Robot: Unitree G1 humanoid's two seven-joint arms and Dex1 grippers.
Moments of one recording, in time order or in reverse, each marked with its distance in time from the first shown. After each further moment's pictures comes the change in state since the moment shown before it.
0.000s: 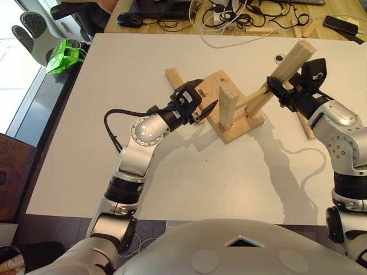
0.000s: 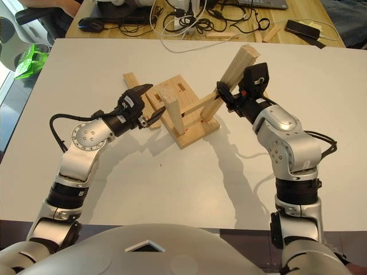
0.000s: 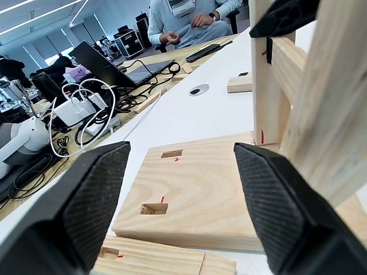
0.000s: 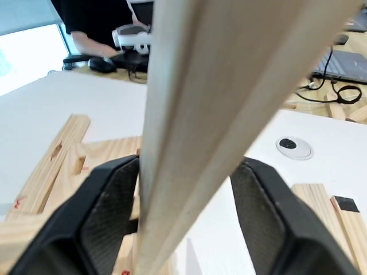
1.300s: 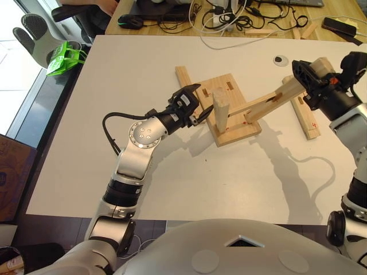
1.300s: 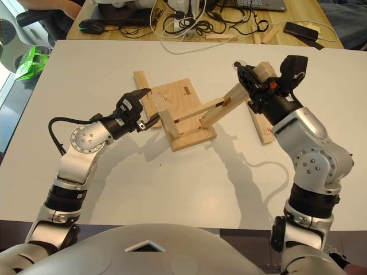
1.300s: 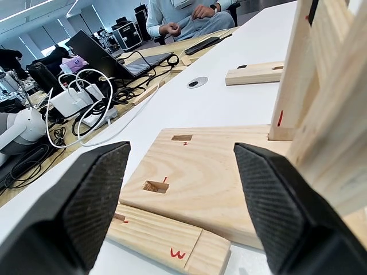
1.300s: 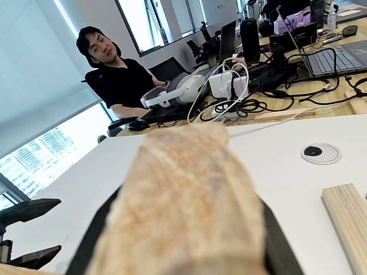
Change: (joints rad) left arm 0.028 0.009 0.008 -0.014 -0.009 0.024 -0.009; right arm 0.063 -0.024 -0.206 -0.092 0.411 0.150 -0.072
